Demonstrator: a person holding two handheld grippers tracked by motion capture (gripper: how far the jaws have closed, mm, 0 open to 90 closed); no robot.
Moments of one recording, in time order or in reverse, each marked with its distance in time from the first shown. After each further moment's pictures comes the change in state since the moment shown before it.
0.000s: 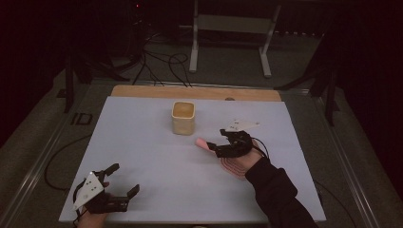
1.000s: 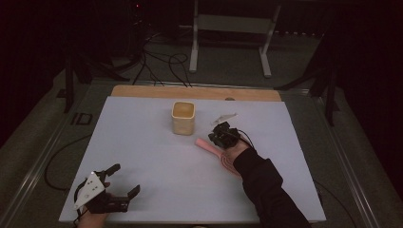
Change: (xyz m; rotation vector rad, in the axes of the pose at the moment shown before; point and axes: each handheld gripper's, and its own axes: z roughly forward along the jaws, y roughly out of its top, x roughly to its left) left arm 0.000 -0.001 0.002 0.011 -0.013 -0.003; right arm -0.017 0.002 0.061 0.250 -0.090 0.013
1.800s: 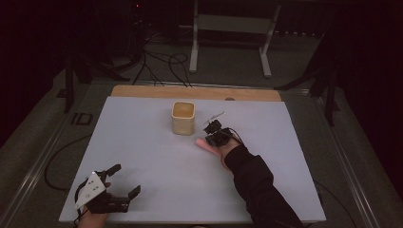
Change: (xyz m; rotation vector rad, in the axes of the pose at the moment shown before) left arm 0.000 0.000 0.001 0.009 -0.009 0.005; right arm 0.003 0.008 0.035 0.143 -0.043 0.040
